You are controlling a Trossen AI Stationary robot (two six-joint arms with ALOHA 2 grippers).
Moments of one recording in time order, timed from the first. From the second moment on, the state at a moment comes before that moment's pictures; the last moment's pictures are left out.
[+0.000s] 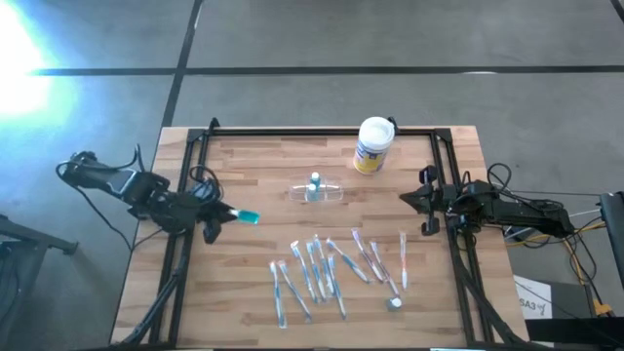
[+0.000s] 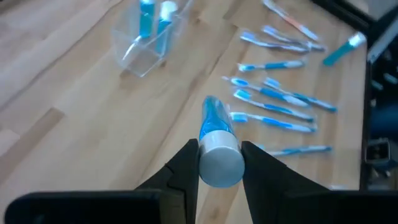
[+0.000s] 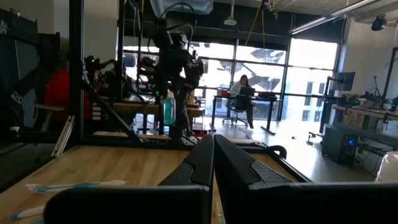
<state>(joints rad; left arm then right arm) -0.39 0.69 0.86 -0.94 -0.38 -0.83 -0.10 0.03 0.01 0.24 -0.05 -0.05</state>
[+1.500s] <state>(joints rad) -0.19 0.39 0.24 -0.23 -0.21 -0.47 -0.10 0.03 0.01 0.24 -0.05 -0.05</state>
